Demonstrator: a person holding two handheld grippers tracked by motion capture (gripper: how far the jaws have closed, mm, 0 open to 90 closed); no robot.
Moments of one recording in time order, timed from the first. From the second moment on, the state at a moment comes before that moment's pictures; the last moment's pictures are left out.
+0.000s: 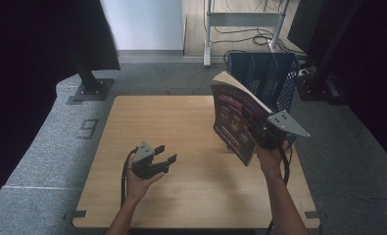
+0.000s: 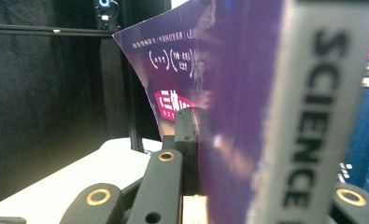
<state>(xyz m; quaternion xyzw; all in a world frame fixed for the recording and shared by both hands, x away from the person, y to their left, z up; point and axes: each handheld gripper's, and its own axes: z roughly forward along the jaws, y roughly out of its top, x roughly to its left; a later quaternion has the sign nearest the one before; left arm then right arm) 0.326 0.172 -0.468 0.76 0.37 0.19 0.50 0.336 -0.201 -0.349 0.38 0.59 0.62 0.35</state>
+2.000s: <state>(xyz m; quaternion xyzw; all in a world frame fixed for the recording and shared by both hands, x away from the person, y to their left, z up) 0.329 0.175 -0.472 0.76 0.37 0.17 0.50 0.398 -0.220 -0.342 0.45 0.56 0.57 0.40</state>
